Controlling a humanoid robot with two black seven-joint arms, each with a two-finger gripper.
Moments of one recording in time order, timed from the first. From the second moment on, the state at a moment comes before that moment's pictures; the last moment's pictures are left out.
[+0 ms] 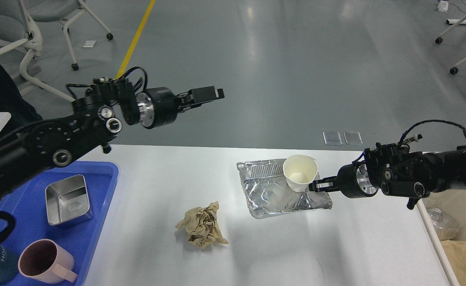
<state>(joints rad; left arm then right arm) -1.07 0.45 -0.33 -1.10 1.10 -0.34 -0.06 1.41 -0.32 -1.02 1.12 -0.46 0.03 0.39</state>
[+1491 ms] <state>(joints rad) -0.53 0.91 -0.27 -1.57 1.12 -0.01 -0.05 1.40 -0.32 -1.02 1.13 -0.46 0.03 0.39</state>
